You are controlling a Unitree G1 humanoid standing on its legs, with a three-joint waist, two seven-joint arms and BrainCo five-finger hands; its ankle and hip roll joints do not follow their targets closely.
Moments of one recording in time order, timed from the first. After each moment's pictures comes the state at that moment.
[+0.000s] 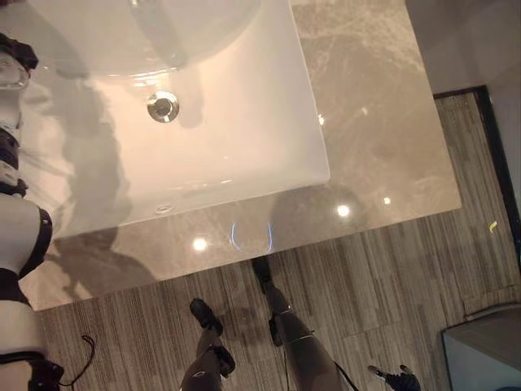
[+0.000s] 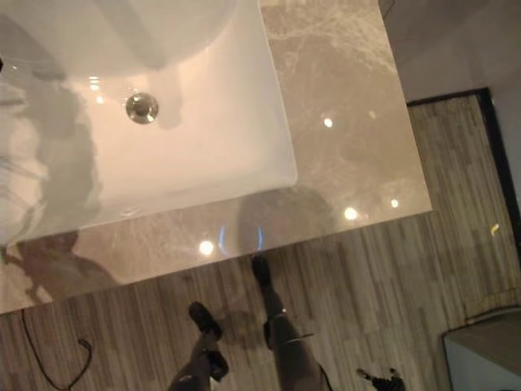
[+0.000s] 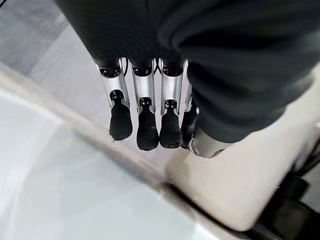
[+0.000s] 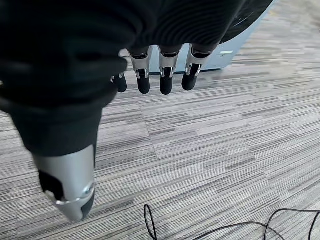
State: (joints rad) left arm -1.55 0.91 -0.75 1.30 -0.22 -0.17 0.48; right arm -0.02 -0.31 0.16 1.31 0.34 -0.15 -0.24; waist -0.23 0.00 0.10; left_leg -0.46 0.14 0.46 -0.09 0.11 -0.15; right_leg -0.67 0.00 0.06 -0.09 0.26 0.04
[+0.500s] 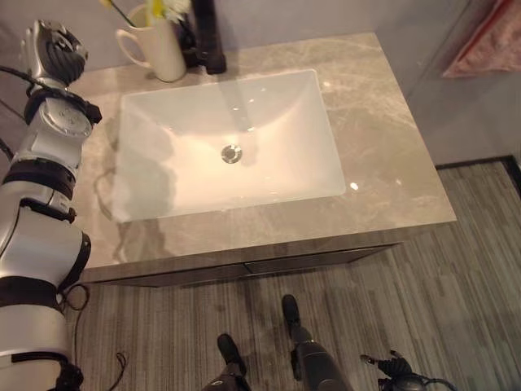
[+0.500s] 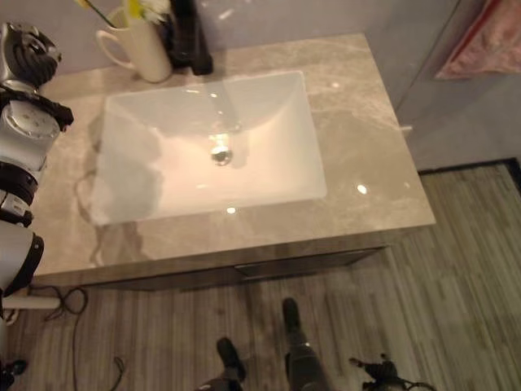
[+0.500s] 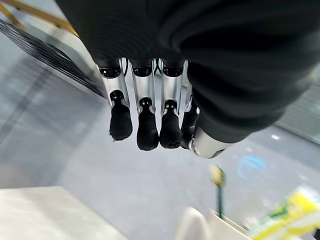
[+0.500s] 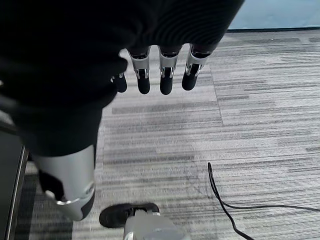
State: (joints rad) left arm -1.27 0.84 -0.60 1.14 -0.18 -0.16 0.41; right arm -0.09 -0.32 0.20 1.35 0.23 -0.06 -0.19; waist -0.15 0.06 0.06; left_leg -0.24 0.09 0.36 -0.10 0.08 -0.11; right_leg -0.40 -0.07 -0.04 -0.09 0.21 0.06
